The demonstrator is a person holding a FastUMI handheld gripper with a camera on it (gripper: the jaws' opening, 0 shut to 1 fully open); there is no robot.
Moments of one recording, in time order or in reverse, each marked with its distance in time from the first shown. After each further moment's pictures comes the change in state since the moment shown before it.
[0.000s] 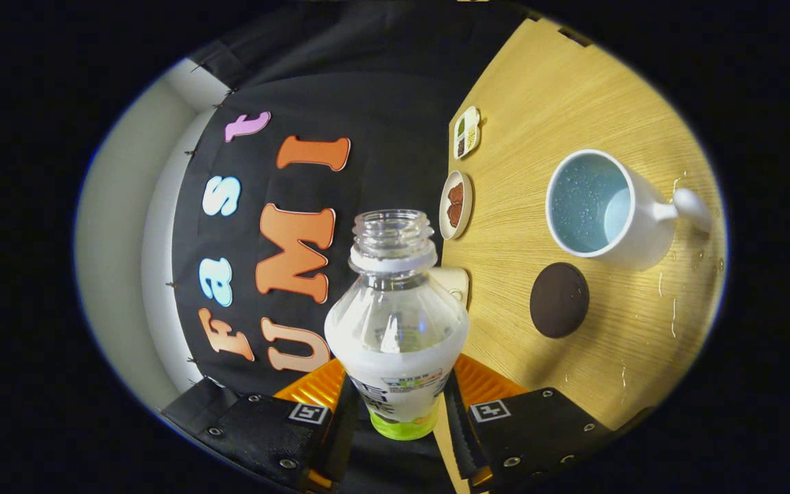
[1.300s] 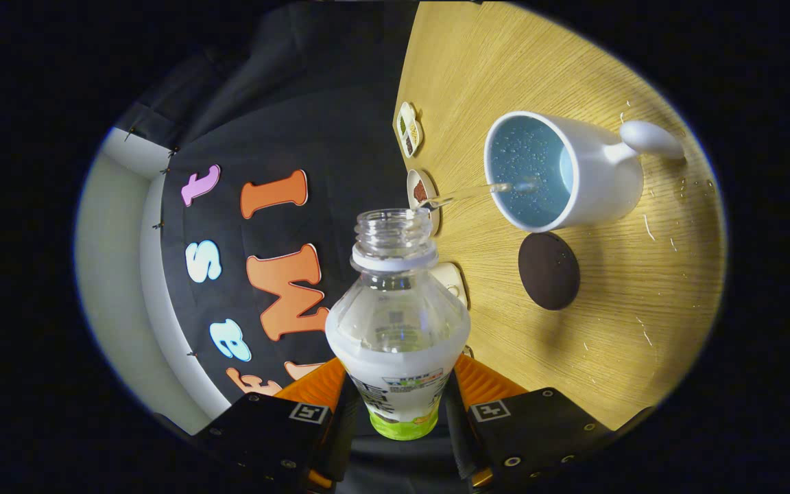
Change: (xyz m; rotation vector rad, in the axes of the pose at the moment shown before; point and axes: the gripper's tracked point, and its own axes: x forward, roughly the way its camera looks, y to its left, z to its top) arm 0.006 -0.016 0.015 0.302 -0.012 -0.028
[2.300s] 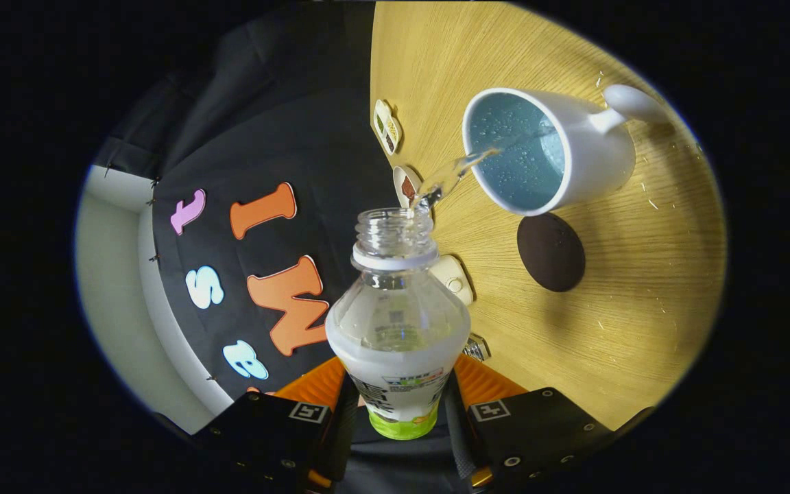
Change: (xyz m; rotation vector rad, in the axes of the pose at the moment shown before) arm 0.007 0.004 0.002 0.142 0.024 -0.007
